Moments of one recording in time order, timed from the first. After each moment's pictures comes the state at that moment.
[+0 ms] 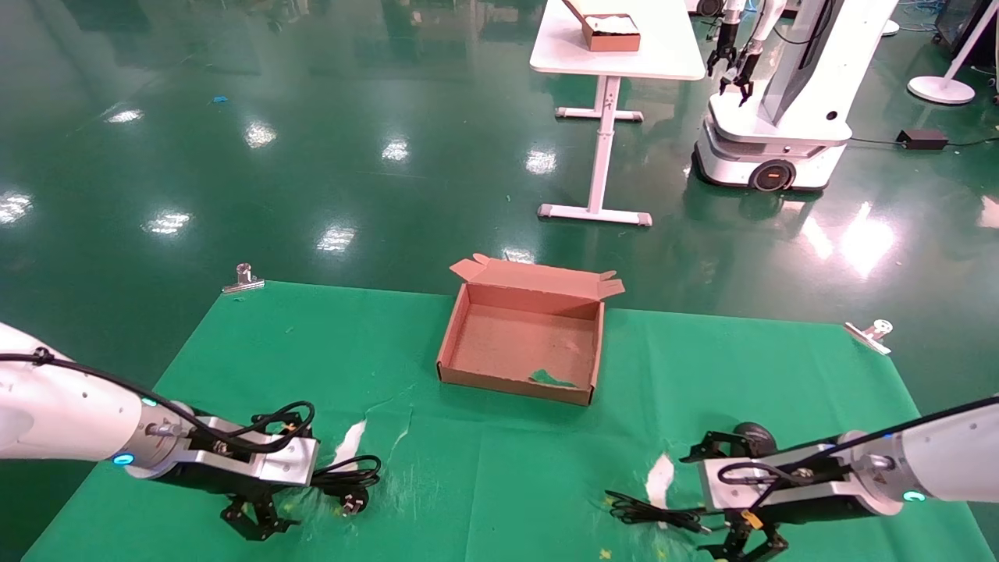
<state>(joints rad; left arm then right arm) -1.69 1.14 0.82 -0.17 1.81 1.19 0.55 1.61 -1.06 -0.71 0.12 -1.65 -1.26 -0.70</state>
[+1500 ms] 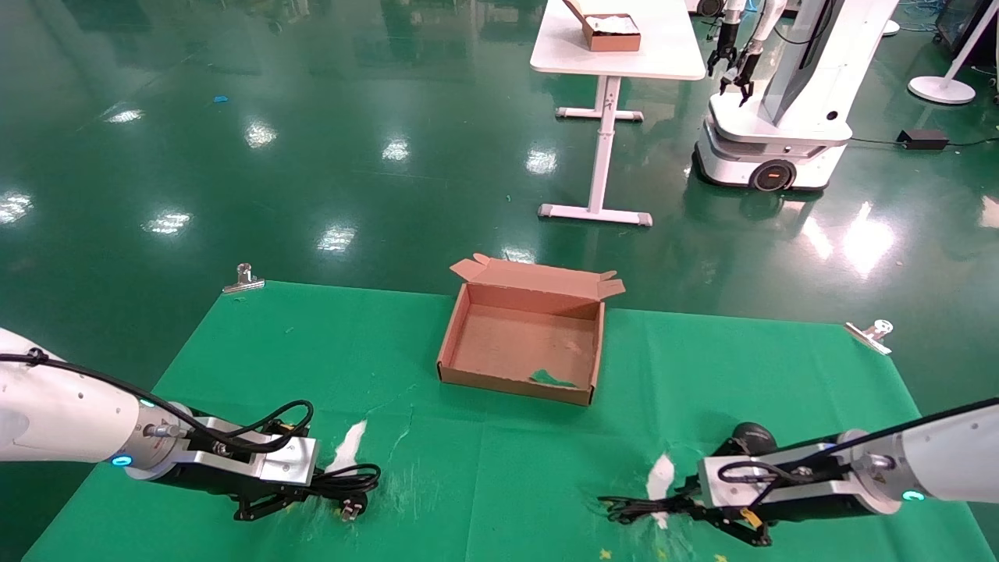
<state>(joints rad) -1.70 1.14 0.82 -0.14 1.81 1.19 0.57 1.61 -1.07 -0.71 0.09 -1.65 -1.25 -0.73</state>
